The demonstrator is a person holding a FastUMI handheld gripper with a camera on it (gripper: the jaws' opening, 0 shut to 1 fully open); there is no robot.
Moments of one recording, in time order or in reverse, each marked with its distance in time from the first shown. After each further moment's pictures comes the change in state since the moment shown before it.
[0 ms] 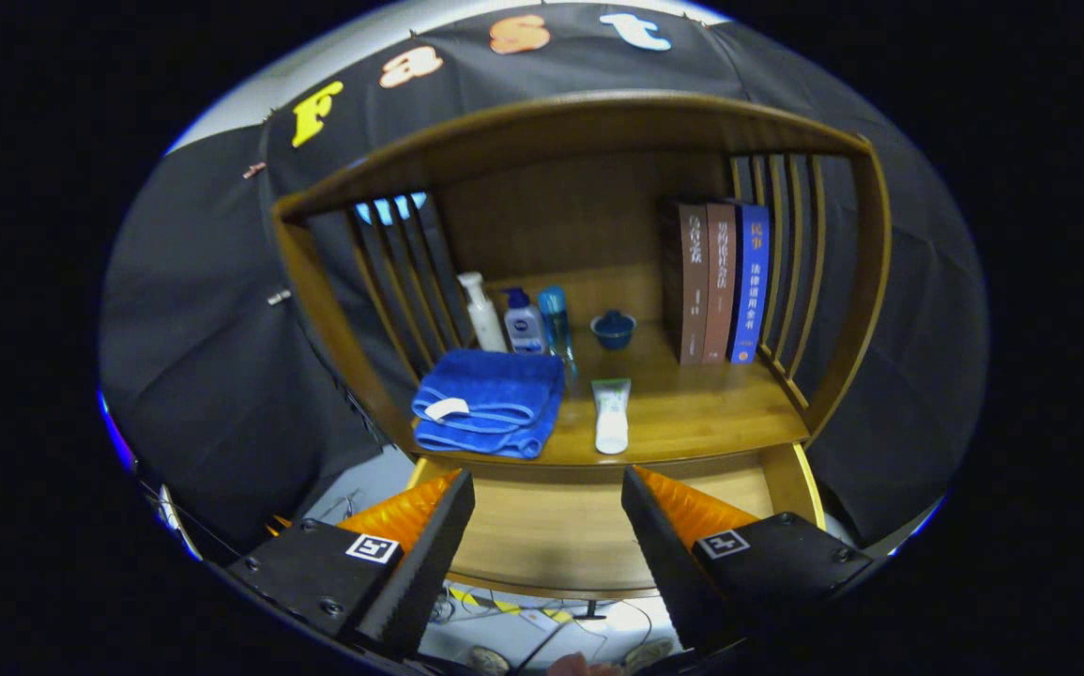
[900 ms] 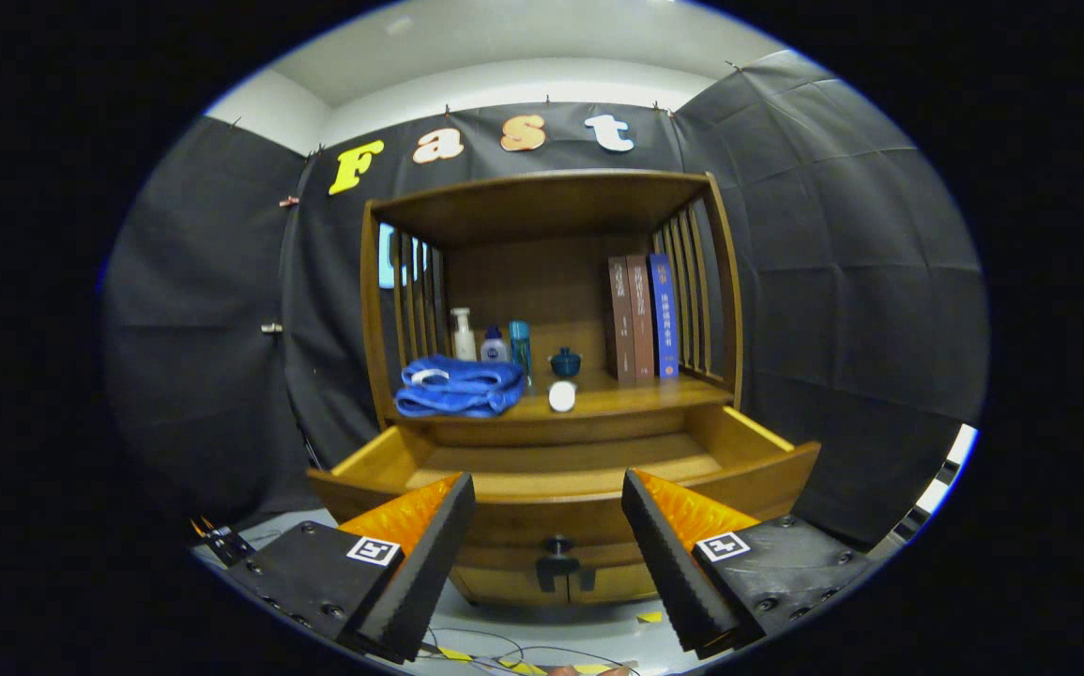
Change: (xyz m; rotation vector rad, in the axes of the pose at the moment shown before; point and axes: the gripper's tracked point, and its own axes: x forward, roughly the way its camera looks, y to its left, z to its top) arm -0.059 -0.040 -0.183 -0.100 -0.378 -0.152
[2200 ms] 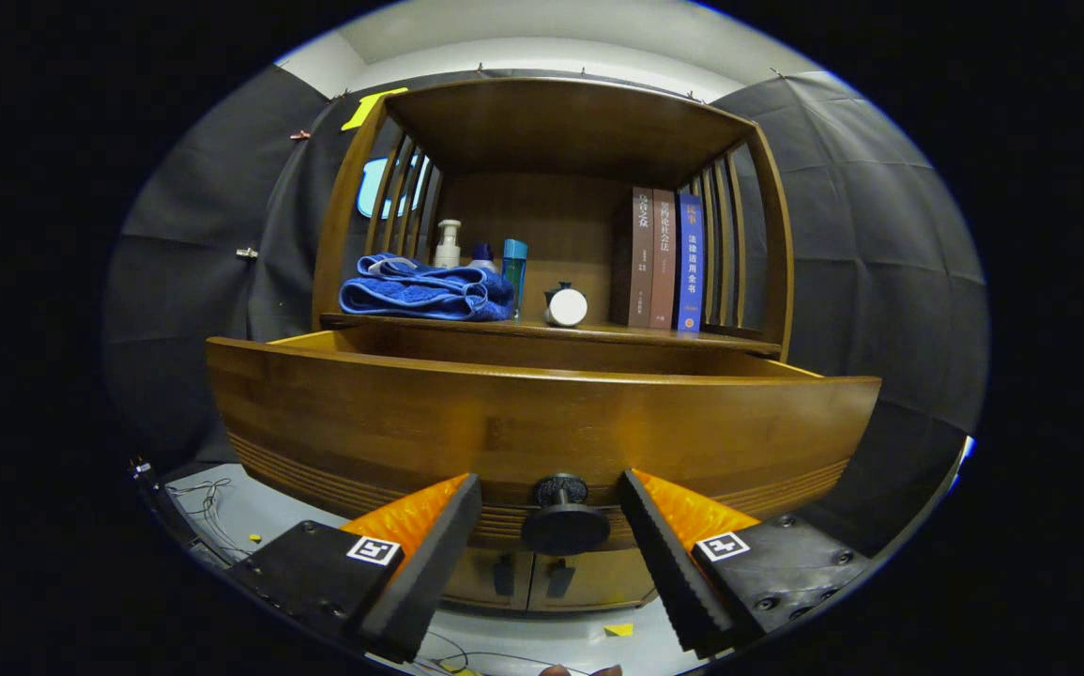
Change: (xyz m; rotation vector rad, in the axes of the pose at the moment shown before) arm 0.122 -0.008 -0.088 -0.153 0.023 -0.050
